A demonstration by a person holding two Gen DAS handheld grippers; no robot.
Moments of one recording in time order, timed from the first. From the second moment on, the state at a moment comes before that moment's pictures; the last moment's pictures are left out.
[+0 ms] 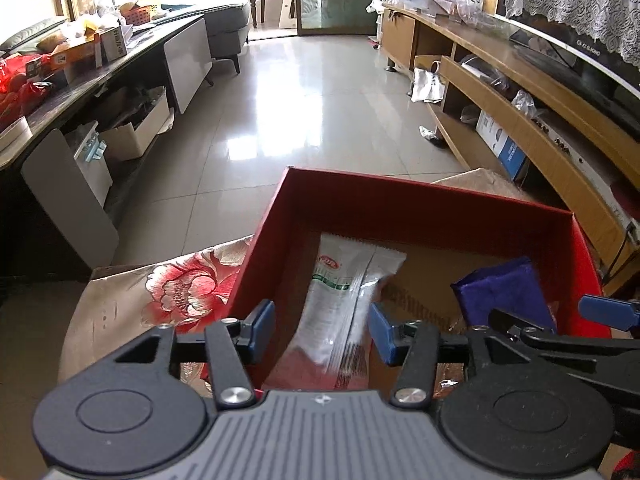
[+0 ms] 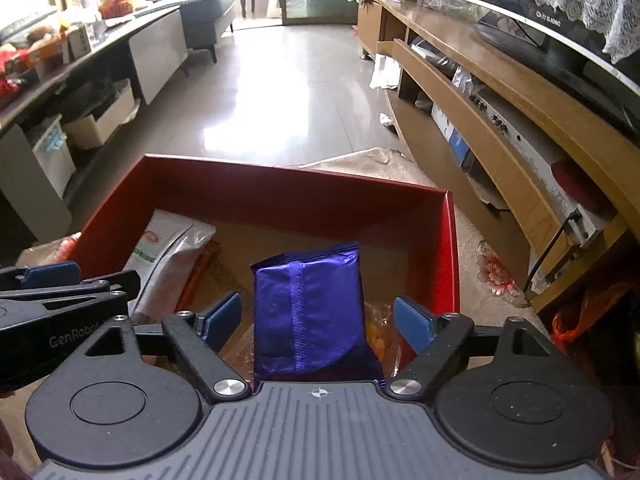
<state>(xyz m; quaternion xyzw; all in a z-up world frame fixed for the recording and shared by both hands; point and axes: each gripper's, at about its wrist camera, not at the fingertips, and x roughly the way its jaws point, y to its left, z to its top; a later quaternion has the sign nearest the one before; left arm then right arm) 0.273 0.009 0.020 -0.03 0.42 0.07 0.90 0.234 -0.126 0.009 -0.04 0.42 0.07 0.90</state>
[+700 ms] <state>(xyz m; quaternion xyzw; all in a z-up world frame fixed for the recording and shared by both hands) 0.227 0.012 0.038 -0.05 0.42 0.05 0.91 0.195 -0.134 0.023 -0.03 0.41 0.07 0.91</state>
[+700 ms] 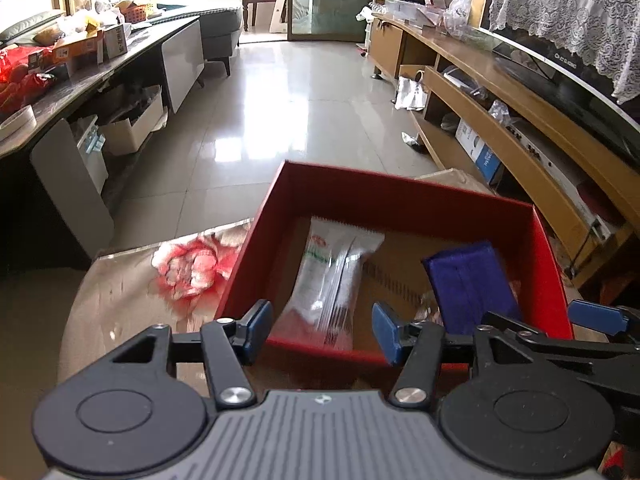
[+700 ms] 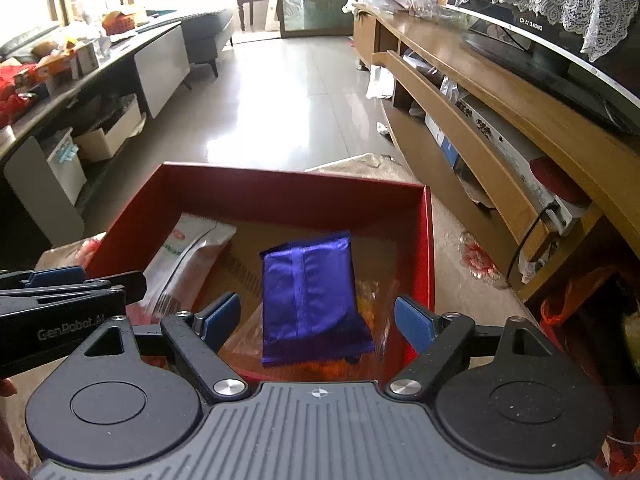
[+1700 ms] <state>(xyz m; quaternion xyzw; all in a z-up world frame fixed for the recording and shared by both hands) 0.208 -0.016 -0.023 -0.20 0.50 0.11 0.84 0.141 -0.185 0.016 -0.04 0.44 0.07 0.89</state>
